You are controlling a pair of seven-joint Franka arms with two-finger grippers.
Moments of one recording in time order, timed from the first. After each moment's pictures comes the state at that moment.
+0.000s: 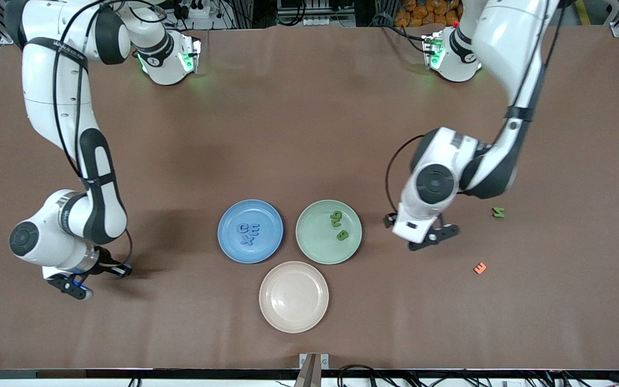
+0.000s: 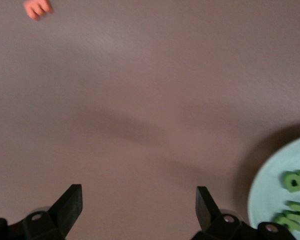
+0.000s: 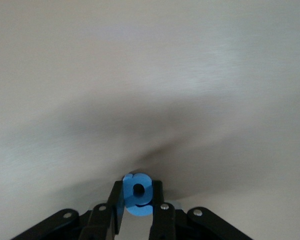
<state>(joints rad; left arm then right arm) -0.36 0.57 -0.08 -1.56 0.12 2.00 -0.82 0.19 0.88 -0.32 -1.45 0.44 2.33 0.10</state>
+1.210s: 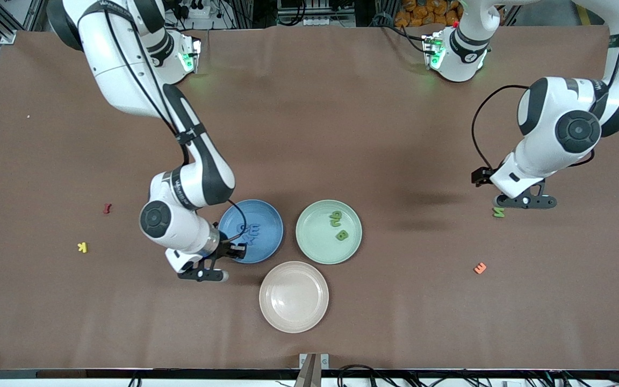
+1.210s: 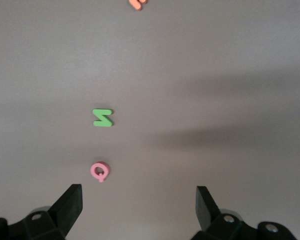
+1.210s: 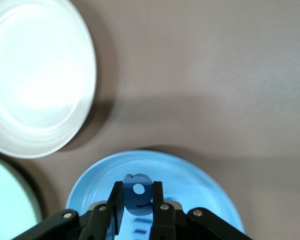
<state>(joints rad) -0.03 0.12 -0.09 -2.12 0.12 2.14 -0.08 0.43 0.81 -0.06 -1.37 0.33 2.27 0.27</state>
